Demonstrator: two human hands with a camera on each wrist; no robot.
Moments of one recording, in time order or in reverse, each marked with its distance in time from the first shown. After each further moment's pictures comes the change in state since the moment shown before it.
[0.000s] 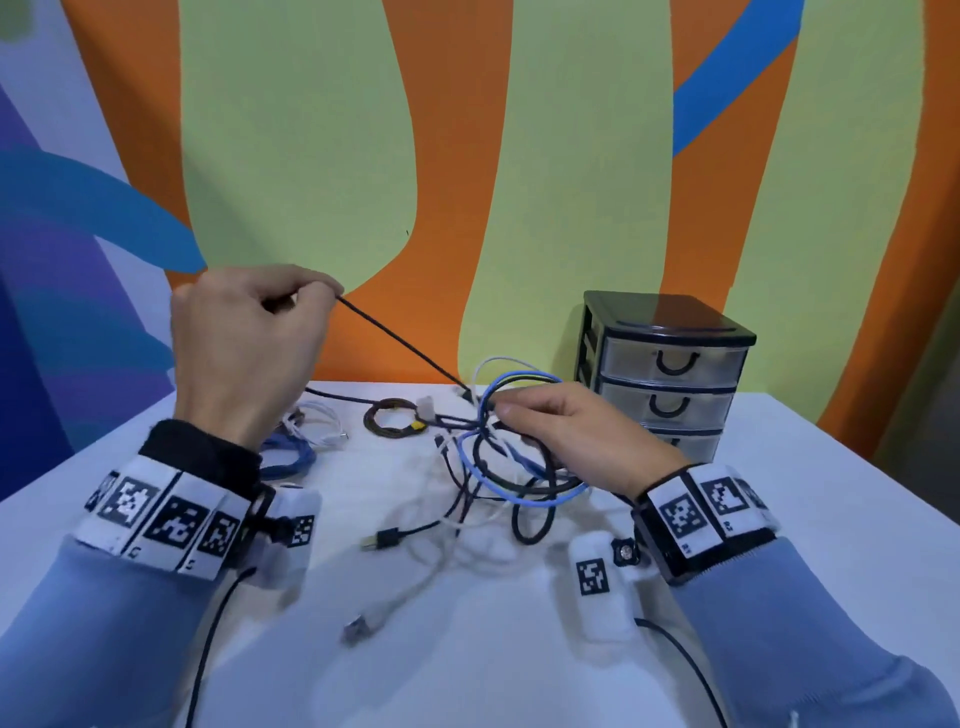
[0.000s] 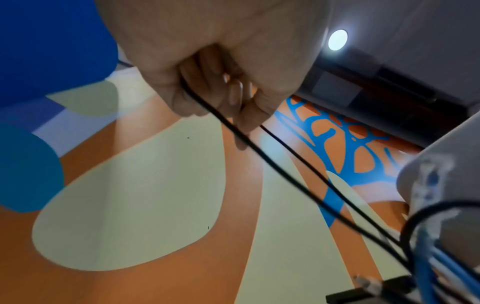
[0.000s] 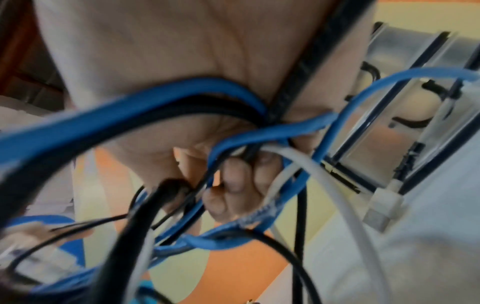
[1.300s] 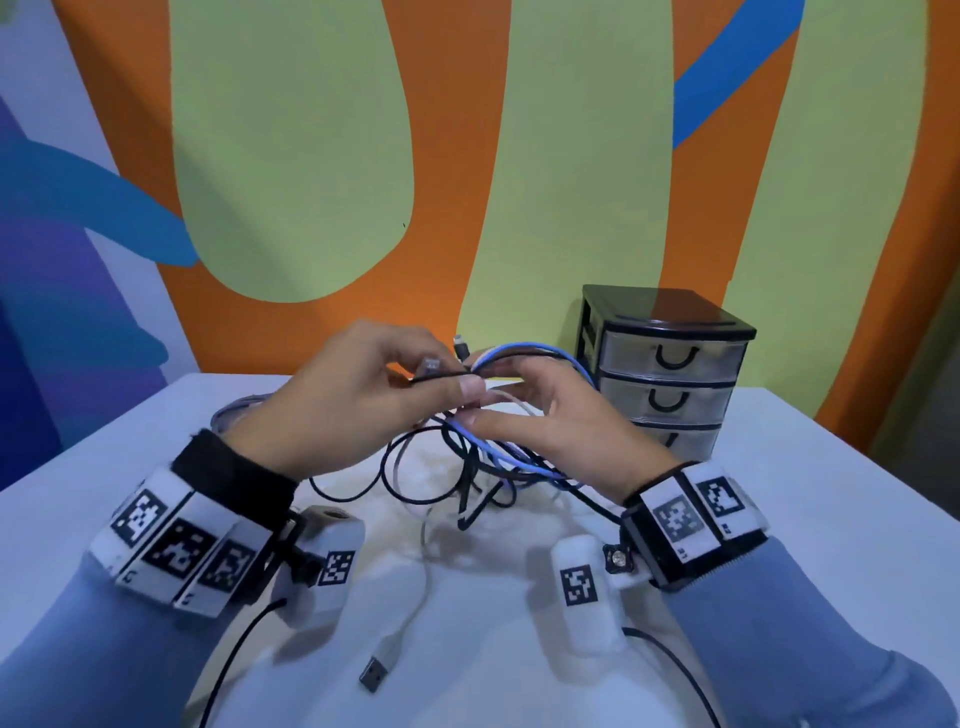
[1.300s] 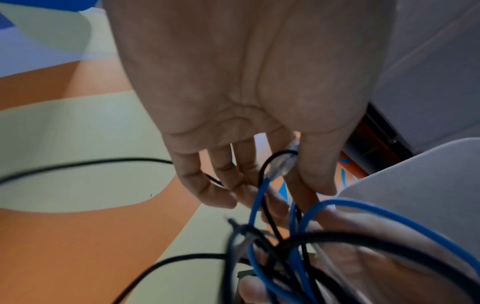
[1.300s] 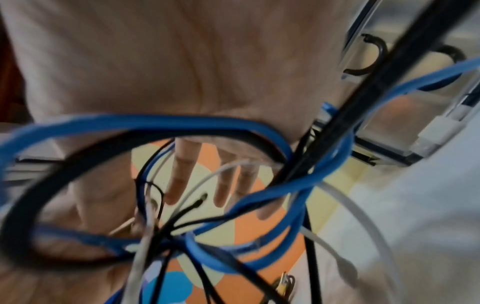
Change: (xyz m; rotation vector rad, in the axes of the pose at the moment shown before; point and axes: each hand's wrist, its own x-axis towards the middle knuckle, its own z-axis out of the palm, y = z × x) left_hand -0.024 0.020 0.021 -0.238 -0.798 0.148; right_hand 0.003 -0.004 0.010 0.171 0.015 -0.136
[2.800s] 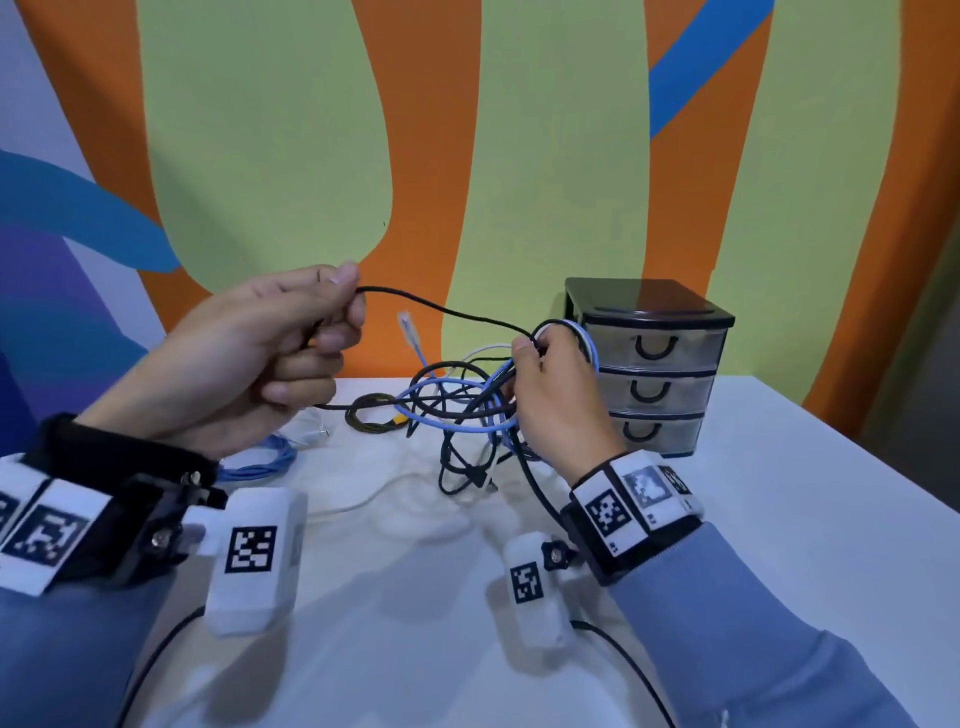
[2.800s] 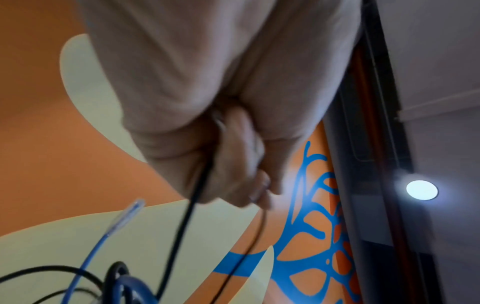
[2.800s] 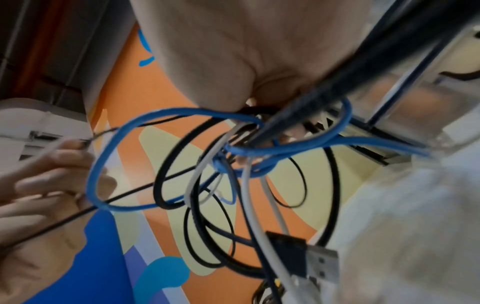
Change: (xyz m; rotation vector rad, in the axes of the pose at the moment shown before) left_hand -0.002 0.016 -0.034 -0.751 0.131 -0.354; right_hand 0.015 0.003 0.005 -0.236 0.534 0.165
